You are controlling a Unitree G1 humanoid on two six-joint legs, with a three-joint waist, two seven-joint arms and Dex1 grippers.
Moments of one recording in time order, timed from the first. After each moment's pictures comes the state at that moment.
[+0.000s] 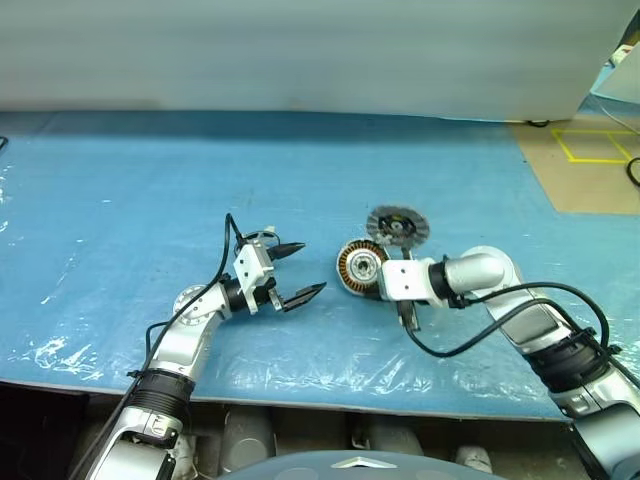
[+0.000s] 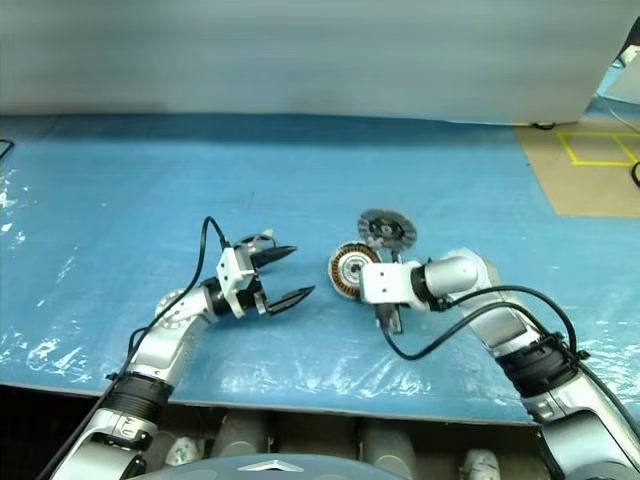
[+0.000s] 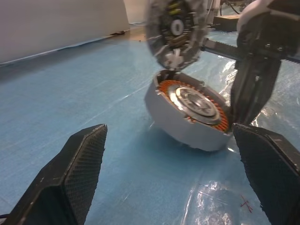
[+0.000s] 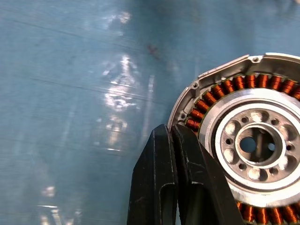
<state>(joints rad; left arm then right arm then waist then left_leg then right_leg) -0.24 0.29 -0.14 0.22 -0.26 -0.21 -0.97 -0.35 -0.76 0.37 -0.19 -0.09 0.15 1.20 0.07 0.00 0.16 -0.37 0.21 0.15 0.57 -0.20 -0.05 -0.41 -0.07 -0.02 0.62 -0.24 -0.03</state>
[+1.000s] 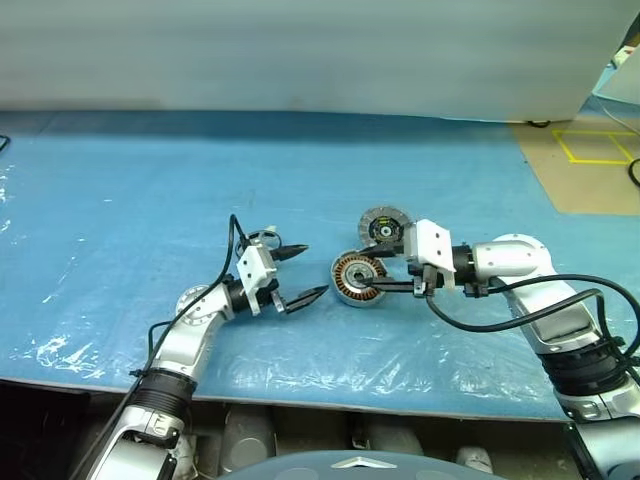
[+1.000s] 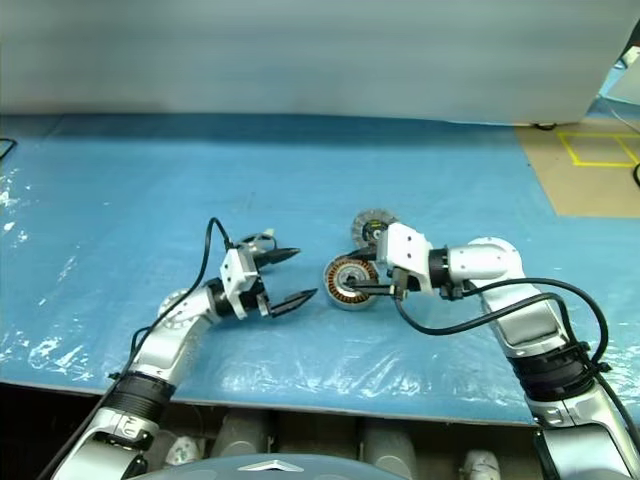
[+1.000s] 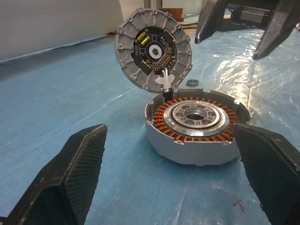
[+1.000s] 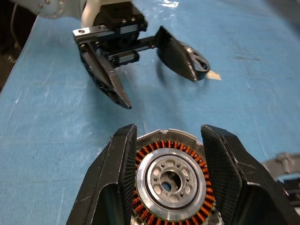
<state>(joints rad) -0.25 0.28 -0.15 0.23 -0.26 -0.21 -0.98 -0.32 -0.71 0.11 -0.28 0.24 0.33 1.13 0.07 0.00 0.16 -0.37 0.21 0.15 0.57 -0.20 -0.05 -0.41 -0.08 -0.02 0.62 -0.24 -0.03</state>
